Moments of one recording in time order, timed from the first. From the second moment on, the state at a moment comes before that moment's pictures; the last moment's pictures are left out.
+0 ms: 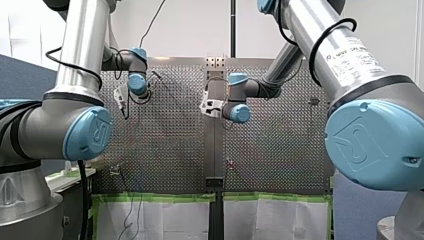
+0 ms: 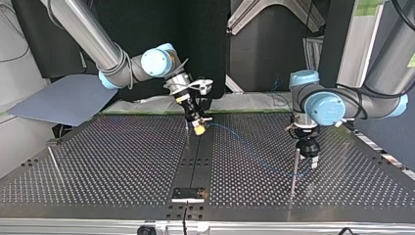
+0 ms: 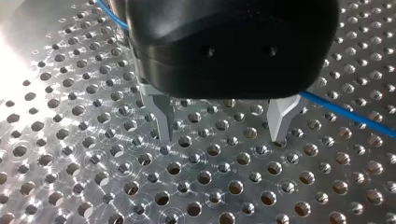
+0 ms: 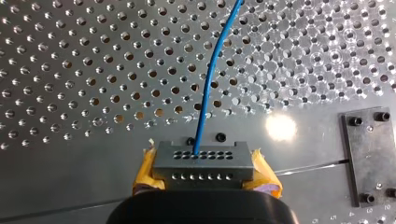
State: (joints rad) left arm 0.01 -1.82 -1.68 -2.81 -1.76 -1.89; right arm 2.25 -0.96 1.48 -0.68 1.40 1.71
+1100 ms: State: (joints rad) left arm 0.01 -1.86 -1.69 -2.74 -1.76 -1.92; right arm 2.29 -0.74 1.52 -0.78 1.41 1.70
